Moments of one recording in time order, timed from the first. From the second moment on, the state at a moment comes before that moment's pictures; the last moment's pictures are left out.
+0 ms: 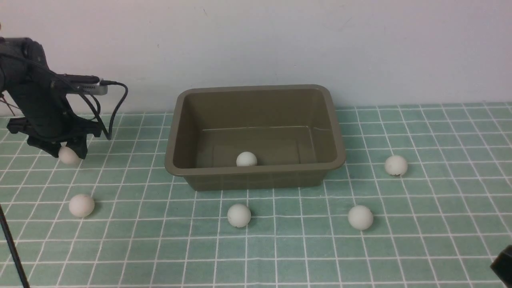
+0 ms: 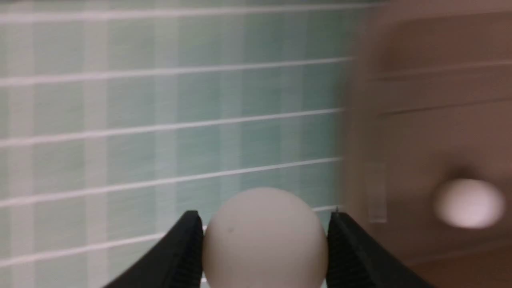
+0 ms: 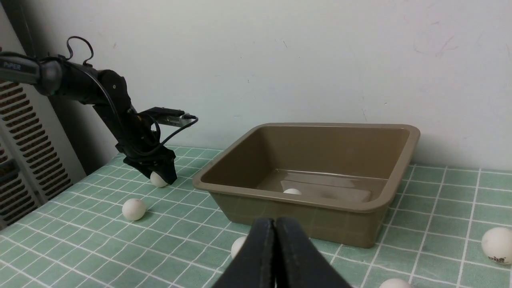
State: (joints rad) right arm -0.10 0.06 -0.29 1.15 0.83 -0.90; left arm 0.04 2.14 -2.09 -0.29 1.23 0.13
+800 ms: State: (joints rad) right arm -0.10 0.06 -0.29 1.15 0.83 -0.91; left arm -0.36 2.27 -2.11 -0.09 1.21 0.22
